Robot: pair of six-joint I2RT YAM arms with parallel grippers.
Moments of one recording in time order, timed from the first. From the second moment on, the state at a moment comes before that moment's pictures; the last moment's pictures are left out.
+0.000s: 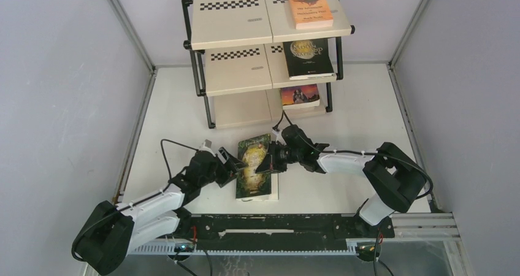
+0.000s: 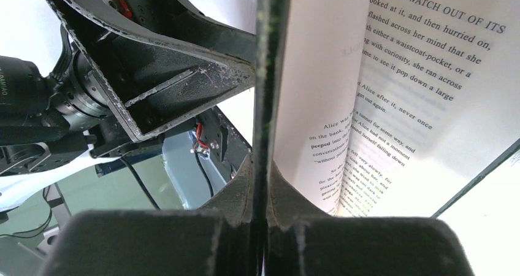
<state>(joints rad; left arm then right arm) -0.57 0.97 0.18 0.16 0.11 -1.17 0.82 1.57 0.73 0.16 -0.50 0.98</state>
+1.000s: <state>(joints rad) -0.56 0.82 0.06 0.48 0.30 -1.23 0.72 1.53 0.69 0.27 -0.72 1.14</state>
